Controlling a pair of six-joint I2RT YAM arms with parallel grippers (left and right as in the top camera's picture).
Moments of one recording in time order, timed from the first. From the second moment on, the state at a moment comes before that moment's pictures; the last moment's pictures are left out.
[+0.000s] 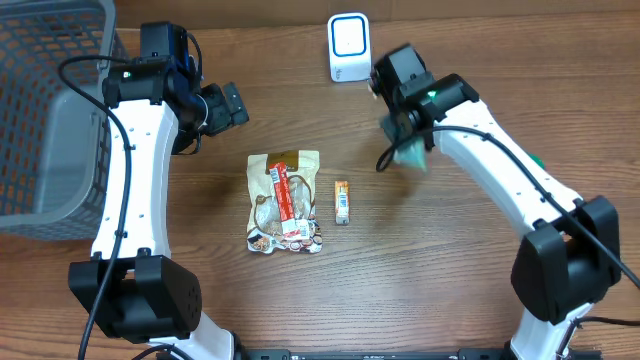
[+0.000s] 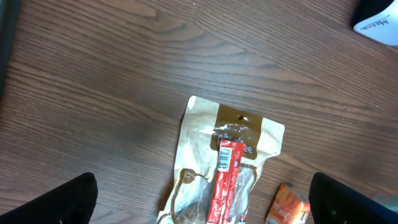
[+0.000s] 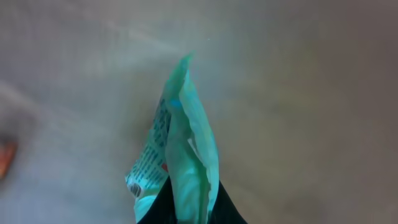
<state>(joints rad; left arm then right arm) 0.06 1.78 1.76 -1.22 0.07 -0.36 0.47 1.94 1.66 -0.99 0.19 -0.10</state>
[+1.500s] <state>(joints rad) 0.06 1.78 1.76 -1.22 0.07 -0.36 0.35 1.95 1.39 -0.86 0.01 0.37</state>
